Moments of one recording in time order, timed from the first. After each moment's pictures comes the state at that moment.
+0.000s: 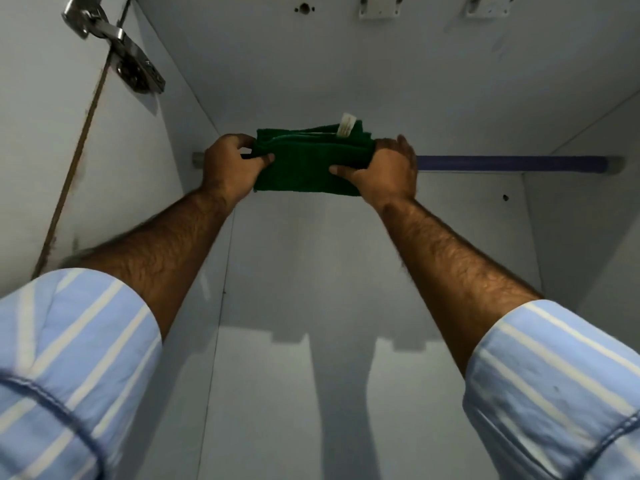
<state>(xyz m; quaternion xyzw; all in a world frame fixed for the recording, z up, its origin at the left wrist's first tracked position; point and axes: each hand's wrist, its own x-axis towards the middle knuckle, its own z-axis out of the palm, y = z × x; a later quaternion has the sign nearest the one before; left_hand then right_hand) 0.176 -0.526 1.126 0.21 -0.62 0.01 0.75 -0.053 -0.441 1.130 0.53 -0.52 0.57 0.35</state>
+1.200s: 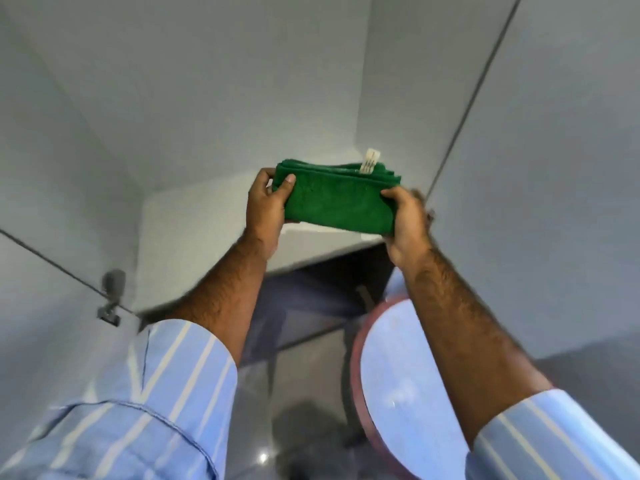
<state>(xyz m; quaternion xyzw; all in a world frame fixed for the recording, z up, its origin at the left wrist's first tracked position) 0.035 -0.231 0.409 0.35 -0.59 -0.62 0.38 -0.109 -0.083 0.418 0.02 -0.55 0.77 -0.33</state>
